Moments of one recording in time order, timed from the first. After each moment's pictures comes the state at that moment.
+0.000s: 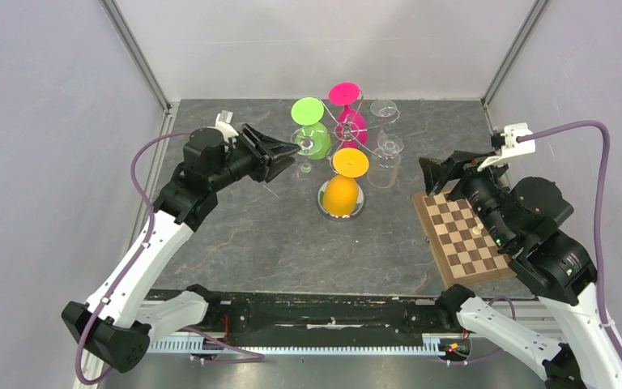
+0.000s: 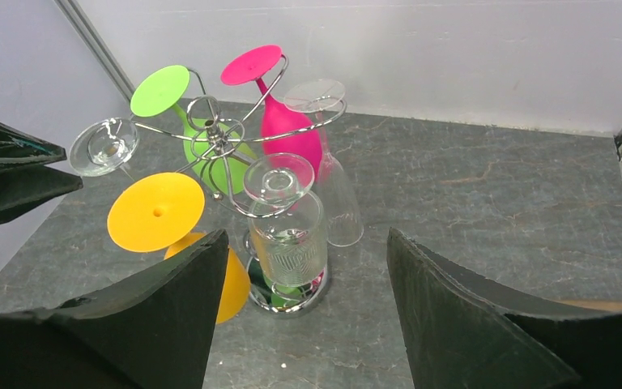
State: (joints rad) left arm -0.46 1.05 1.13 -0.33 0.30 -1.30; right arm 0.64 0.71 1.31 -0.62 0.35 0.17
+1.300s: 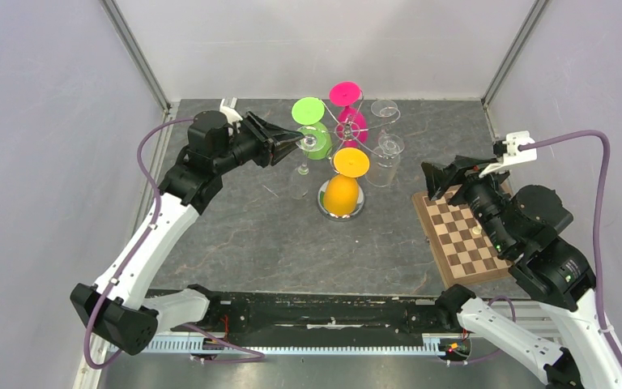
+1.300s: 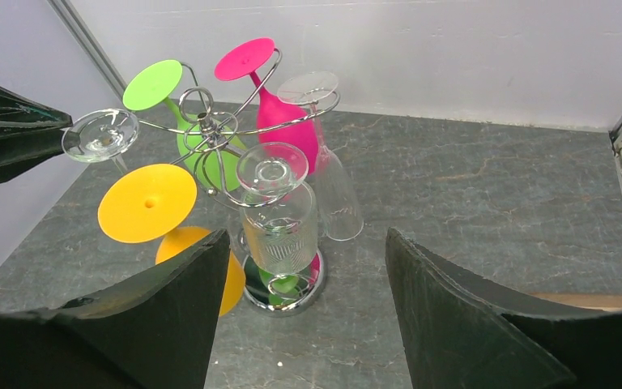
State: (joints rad) left arm -0.44 1.17 1.25 -0.32 0.34 -1.32; right arm 0.64 0.67 1.24 -0.60 0.36 0.17
